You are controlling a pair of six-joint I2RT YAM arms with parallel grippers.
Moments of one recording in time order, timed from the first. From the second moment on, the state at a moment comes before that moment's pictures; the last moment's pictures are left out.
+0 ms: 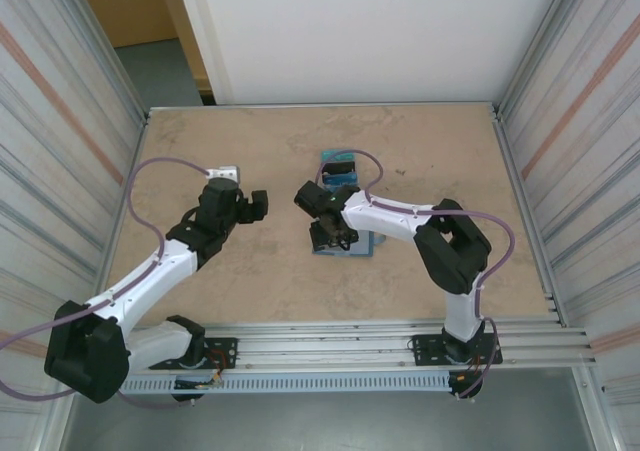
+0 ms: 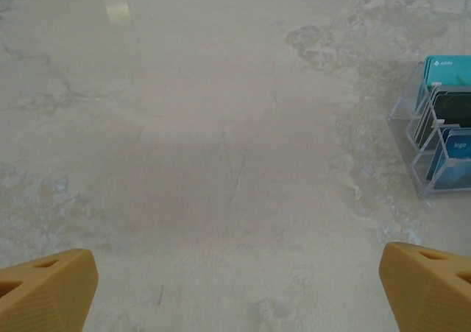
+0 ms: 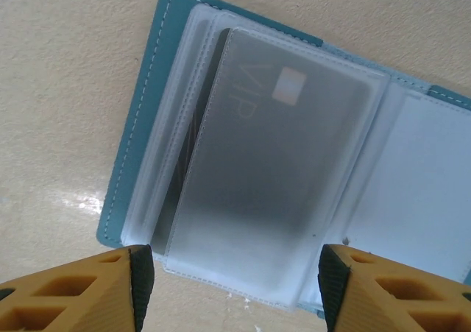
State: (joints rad) left arm -0.45 1.13 0.70 -0.19 -0.30 -0.33; right arm 0.88 1.92 1.37 -0.84 0.16 0.62
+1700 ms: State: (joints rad) left arm -0.50 1.11 0.69 -0.22 -0.28 -0.42; right arm 0.84 1.80 1.25 -0.82 0.06 0.51
